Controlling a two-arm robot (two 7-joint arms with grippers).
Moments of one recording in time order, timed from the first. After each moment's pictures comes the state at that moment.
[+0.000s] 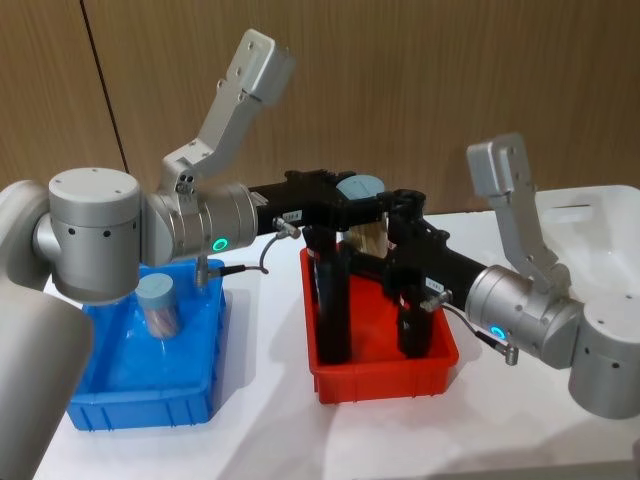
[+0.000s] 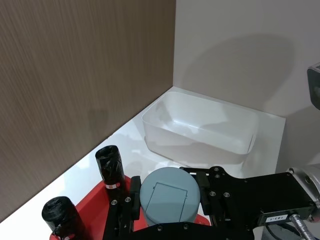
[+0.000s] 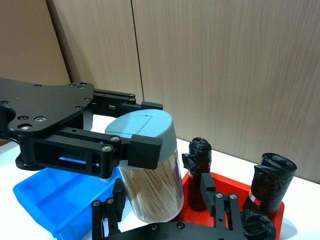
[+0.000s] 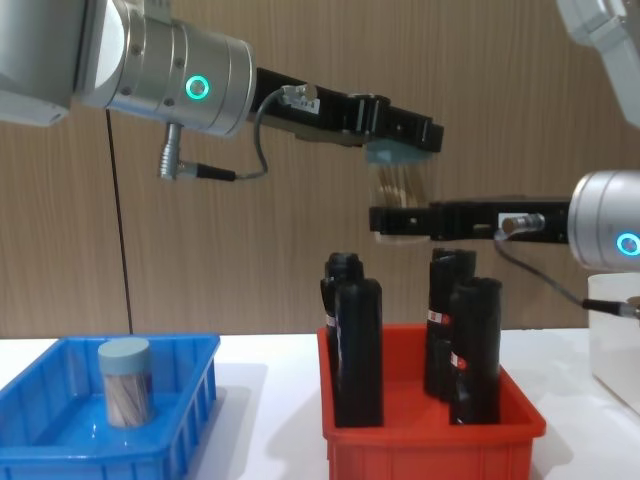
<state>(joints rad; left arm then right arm) -0.73 0.21 0.37 -1.35 -0.30 0.59 -0.67 0.40 0.17 -0.29 -1.47 0.25 0.32 0.40</state>
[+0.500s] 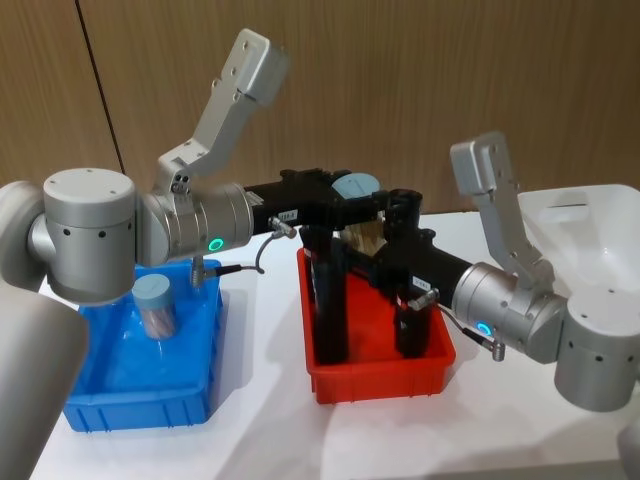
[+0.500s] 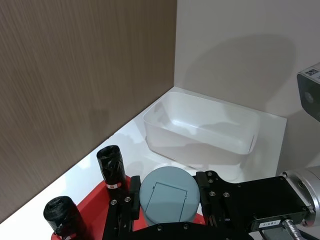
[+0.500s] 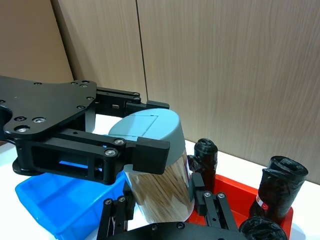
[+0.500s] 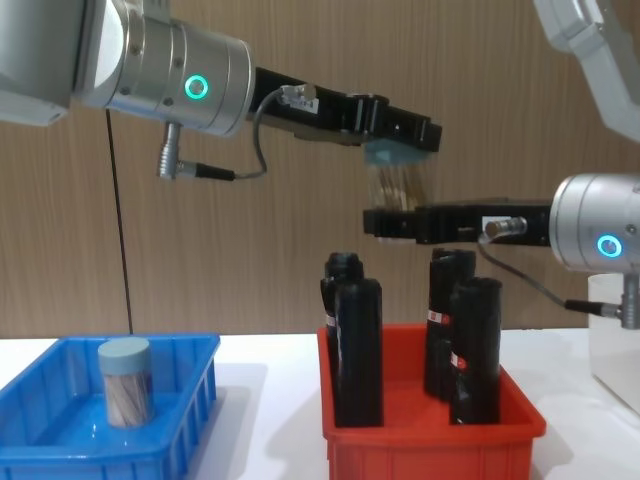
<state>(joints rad) -0.73 0.21 0.37 -1.35 -0.30 0.59 -0.67 0.43 0.15 -0.30 -1.43 0.25 0.31 0.42</state>
